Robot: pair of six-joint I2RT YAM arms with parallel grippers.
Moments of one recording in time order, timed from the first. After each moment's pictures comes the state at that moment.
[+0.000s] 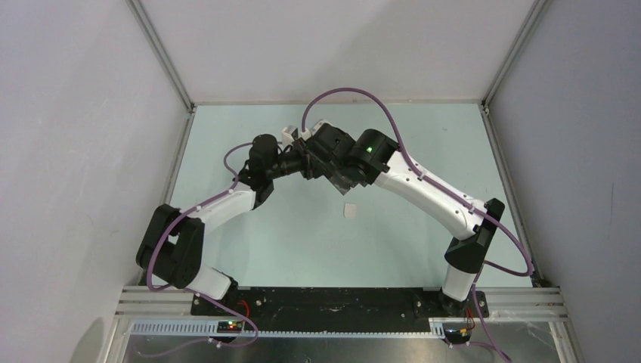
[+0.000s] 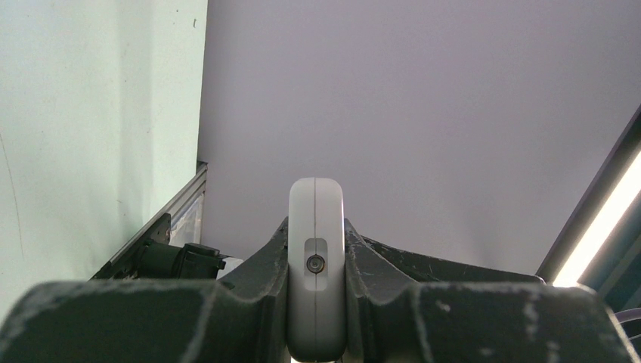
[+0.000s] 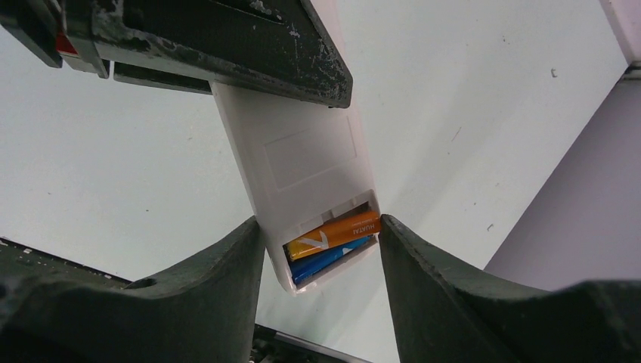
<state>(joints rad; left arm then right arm) -0.46 1.49 0.86 0.49 0.68 -1.66 1.01 1.77 2.03 -1.34 0.51 0.12</state>
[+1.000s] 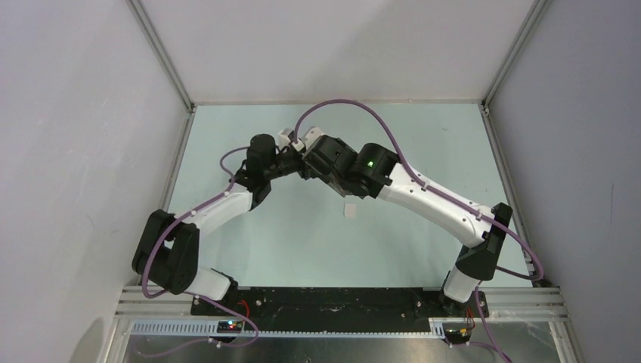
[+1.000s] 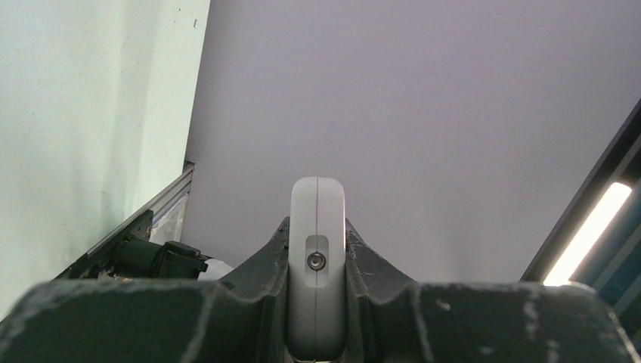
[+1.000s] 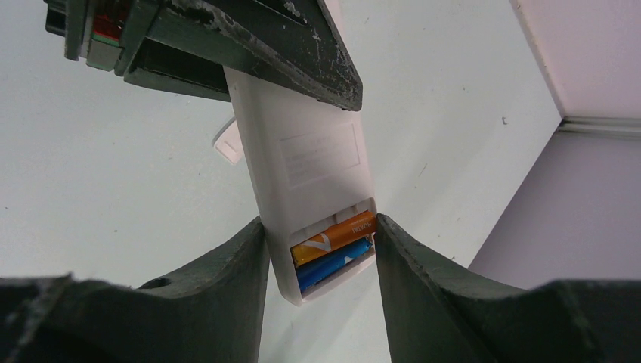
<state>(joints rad) -0.46 1.45 0.86 0.42 0.65 -1.73 1.07 1.70 1.88 -1.17 0.59 -0.01</state>
